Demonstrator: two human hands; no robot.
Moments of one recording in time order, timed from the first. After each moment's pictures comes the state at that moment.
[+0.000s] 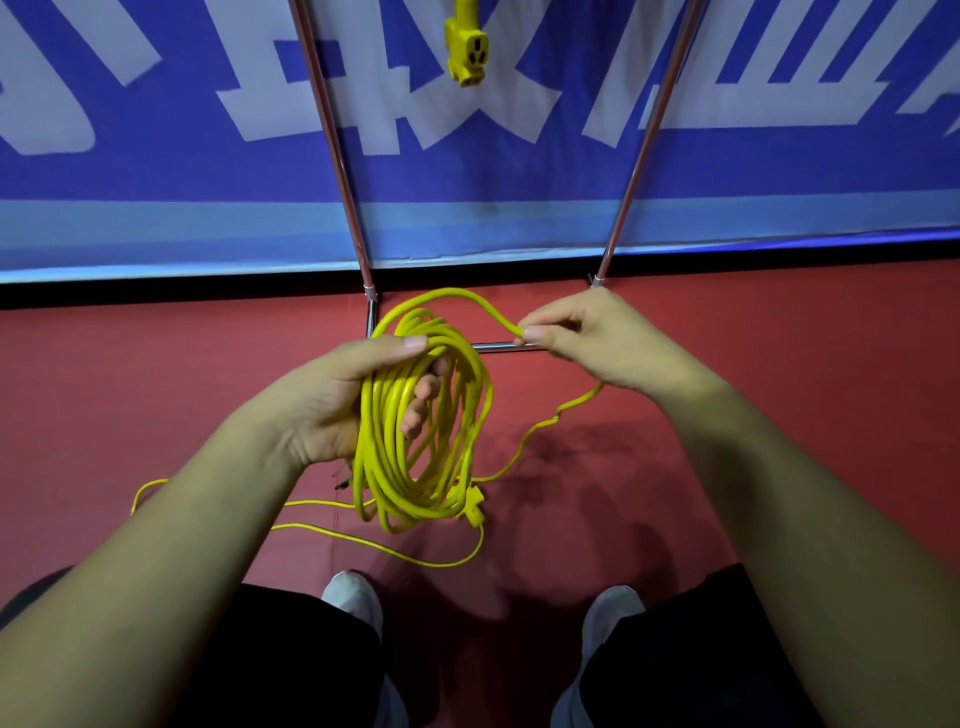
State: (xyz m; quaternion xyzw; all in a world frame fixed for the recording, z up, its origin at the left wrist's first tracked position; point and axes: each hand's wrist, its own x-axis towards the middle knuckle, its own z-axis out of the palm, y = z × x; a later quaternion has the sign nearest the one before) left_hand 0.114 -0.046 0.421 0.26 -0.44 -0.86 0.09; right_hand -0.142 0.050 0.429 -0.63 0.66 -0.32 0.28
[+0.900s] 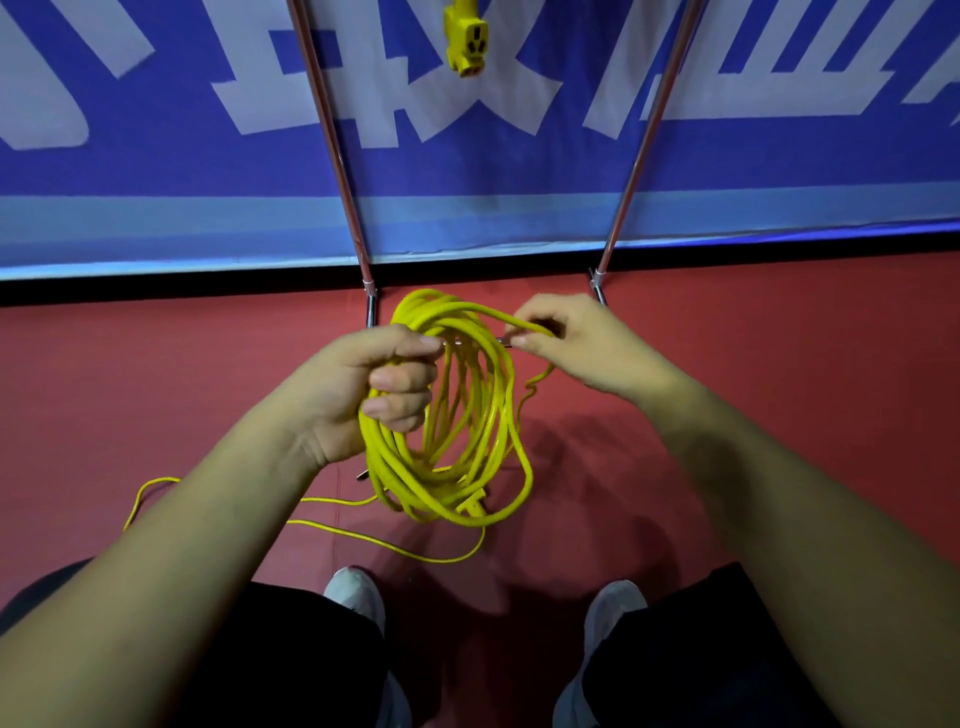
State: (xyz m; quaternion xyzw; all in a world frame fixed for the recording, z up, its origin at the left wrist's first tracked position) left_hand 0.106 -0.031 0.433 0.18 -0.38 -0.91 0.08; right_hand -0.137 0.036 0.397 -0.64 0.62 -0.37 0.28
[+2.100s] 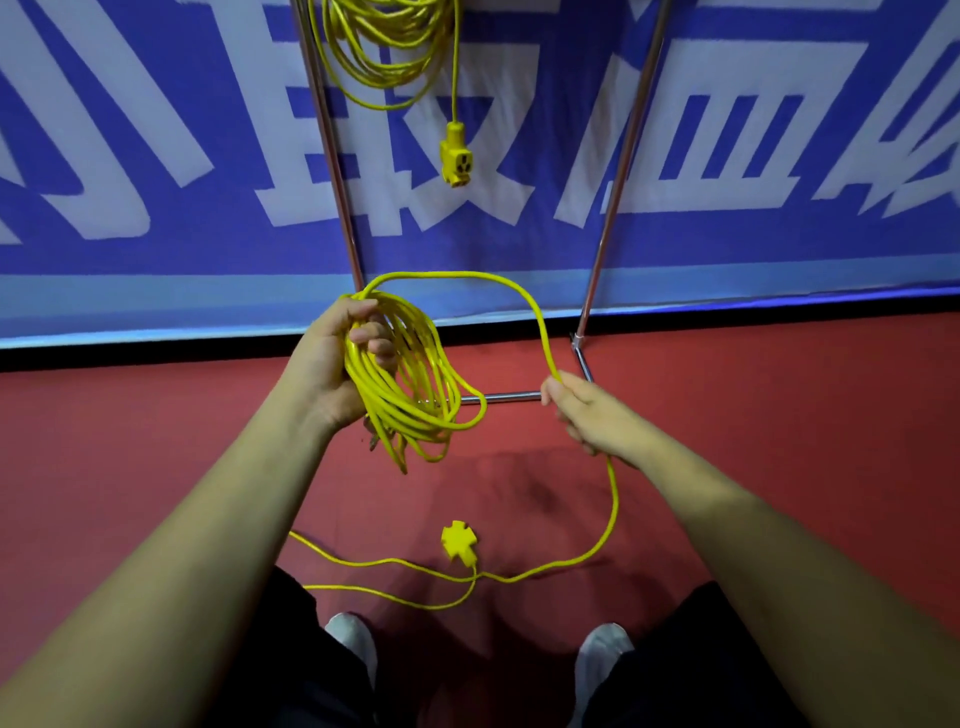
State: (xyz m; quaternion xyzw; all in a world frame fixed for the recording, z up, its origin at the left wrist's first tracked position) left_hand 0.108 -0.042 0.481 0.21 -0.28 -0.88 0.31; right_hand -0.145 0.104 0.404 -0.50 0.72 -0.35 0.33
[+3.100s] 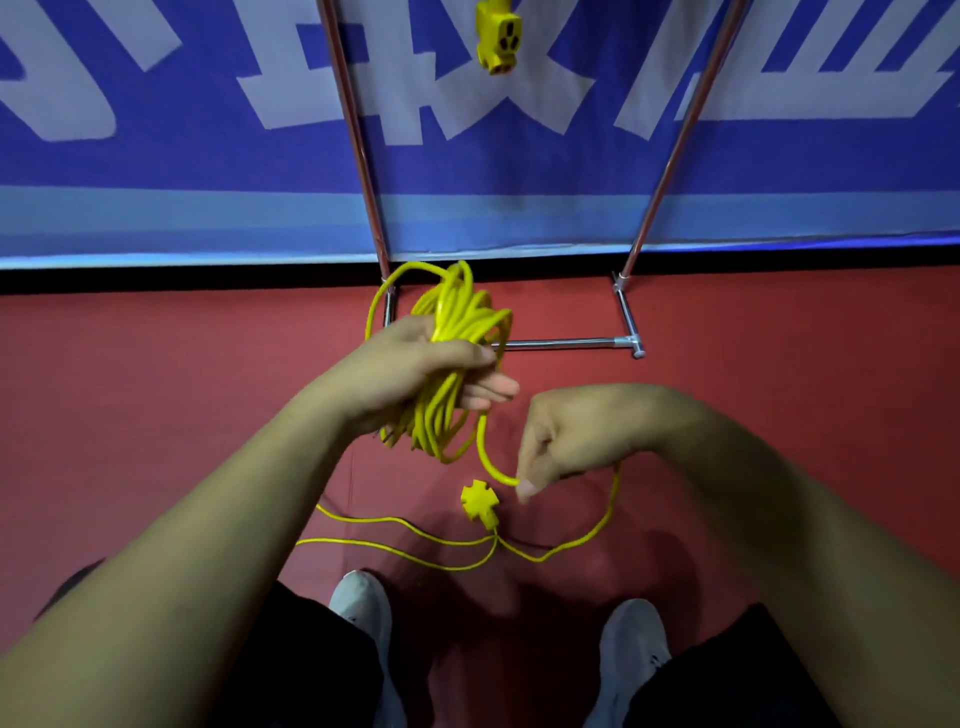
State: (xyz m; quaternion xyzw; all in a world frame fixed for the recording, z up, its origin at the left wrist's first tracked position) left_hand 0.076 -0.045 0.431 0.31 -0.55 -0.77 0.12; right_hand -0.096 0.043 0.421 -0.67 0.55 0.05 0.50
